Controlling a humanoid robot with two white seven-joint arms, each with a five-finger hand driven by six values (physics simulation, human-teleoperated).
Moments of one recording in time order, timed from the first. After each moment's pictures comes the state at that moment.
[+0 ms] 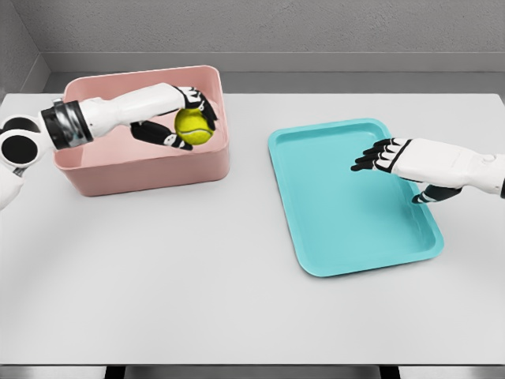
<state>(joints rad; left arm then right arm) -0.86 0.65 -0.83 -1.22 0.01 -0.61 -0.40 -0.56 -1.02 0.66 -1.56 0.32 -0.61 0.38</state>
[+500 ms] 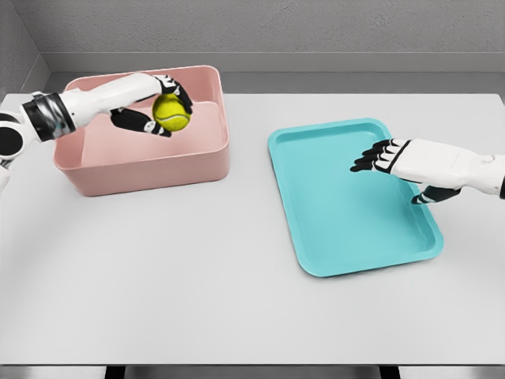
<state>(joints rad) -0.89 0.64 -0.81 -1.07 0.00 -0.61 -0.40 -0.56 -1.02 0.66 -1.56 0.32 -0.61 0.38</state>
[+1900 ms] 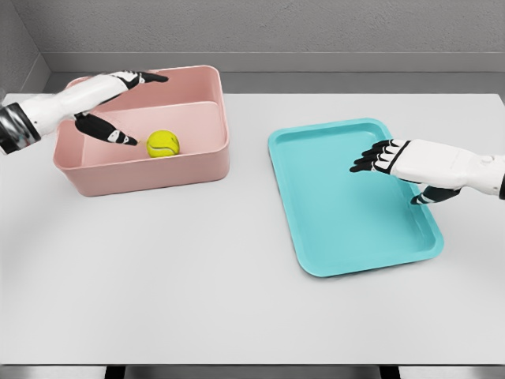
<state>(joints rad) -0.75 0.73 -0.67 -1.16 -0.01 -0.61 -0.38 -0.56 -1.02 0.66 -1.56 0.32 -0.61 0.38</state>
